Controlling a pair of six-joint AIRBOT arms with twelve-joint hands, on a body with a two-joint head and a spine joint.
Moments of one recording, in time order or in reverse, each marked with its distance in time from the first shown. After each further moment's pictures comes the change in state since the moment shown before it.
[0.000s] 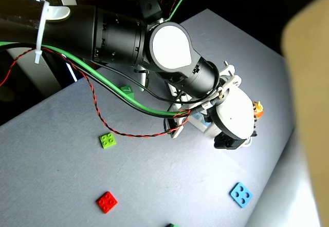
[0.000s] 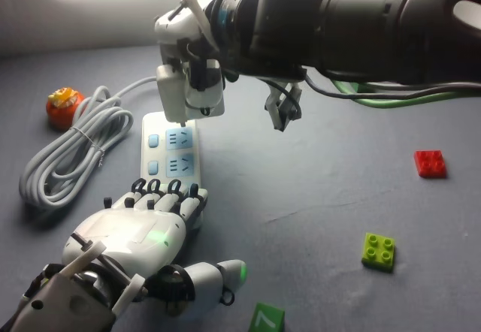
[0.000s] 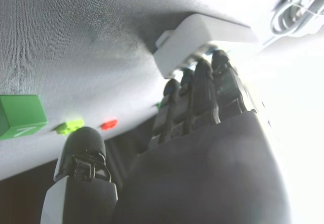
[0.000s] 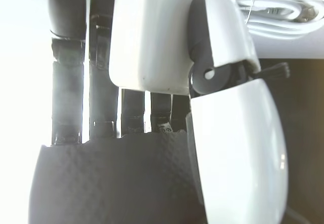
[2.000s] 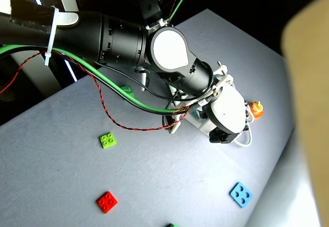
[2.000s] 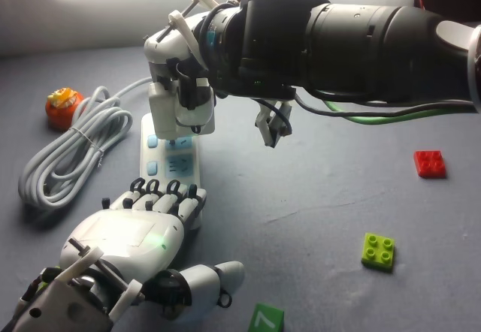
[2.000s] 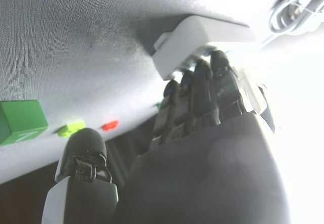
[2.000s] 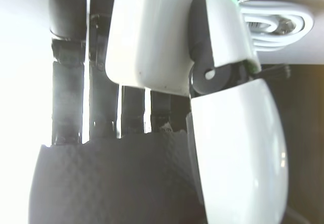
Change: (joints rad) left arm 0.025 -0.002 0.000 0.021 -0.014 -0.011; right arm -0.018 -0.018 -0.010 -0.006 -0.006 0.019
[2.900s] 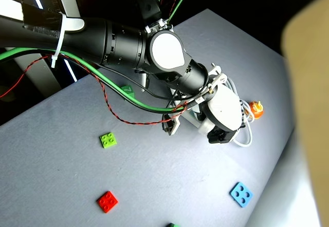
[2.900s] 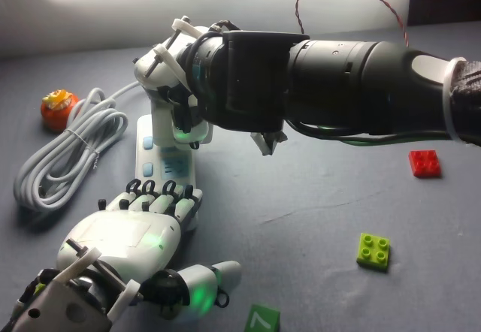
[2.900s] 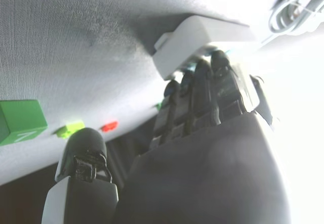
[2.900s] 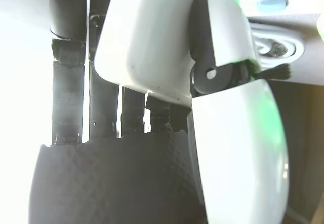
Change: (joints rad) left arm 0.000 0.000 -0.001 -0.006 -0.010 0.000; right arm -0.057 -0.053 -0.007 -0.088 -0.002 -0.038
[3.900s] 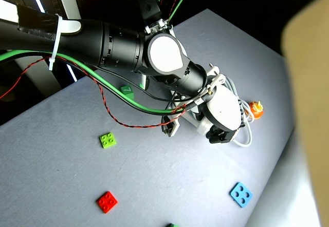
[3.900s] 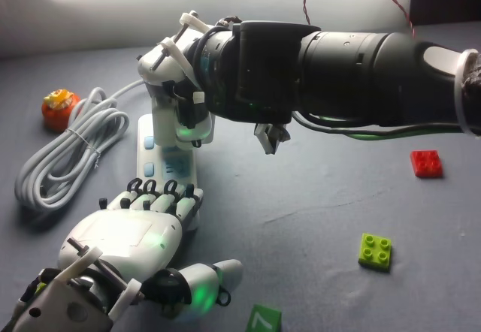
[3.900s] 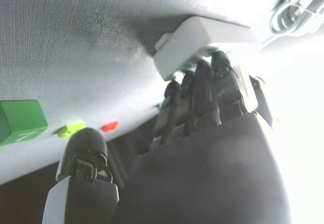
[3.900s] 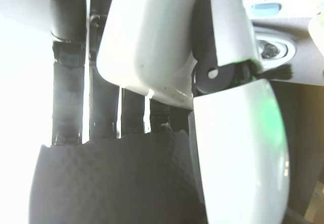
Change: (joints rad) left arm -0.003 0.000 -0.002 0.001 0.001 0.000; right arm 0.014 0.029 -0.003 0.039 0.040 0.000
